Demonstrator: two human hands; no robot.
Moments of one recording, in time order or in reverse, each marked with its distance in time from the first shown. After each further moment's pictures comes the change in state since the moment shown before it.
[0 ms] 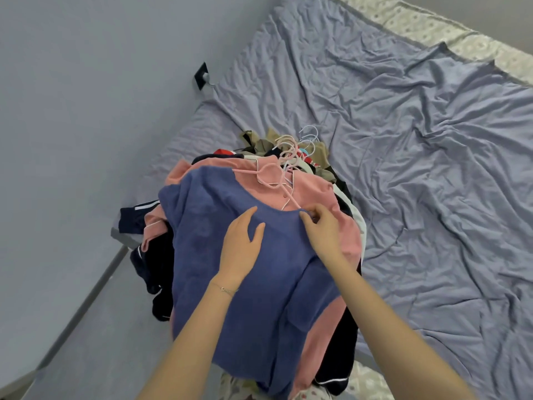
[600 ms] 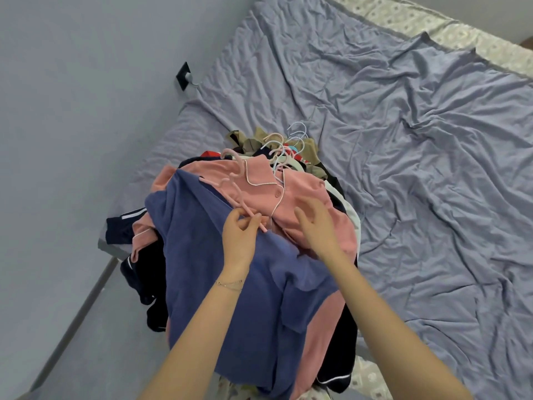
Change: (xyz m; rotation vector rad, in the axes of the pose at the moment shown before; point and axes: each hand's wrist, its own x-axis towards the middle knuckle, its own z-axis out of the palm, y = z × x) left_hand 0.019 0.021 0.015 -0.544 0.093 -0.199; right_hand 0.001 -0.008 -0.008 -0.036 -0.044 -0.117
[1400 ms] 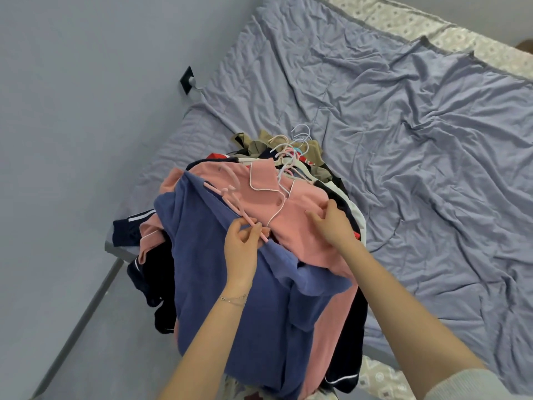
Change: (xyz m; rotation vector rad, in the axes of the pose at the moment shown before) left_hand -0.012 -0.018 -0.021 -0.059 -0.001 0.028; right_hand 0.029 0.037 -0.005 -0.354 -0.118 0.272
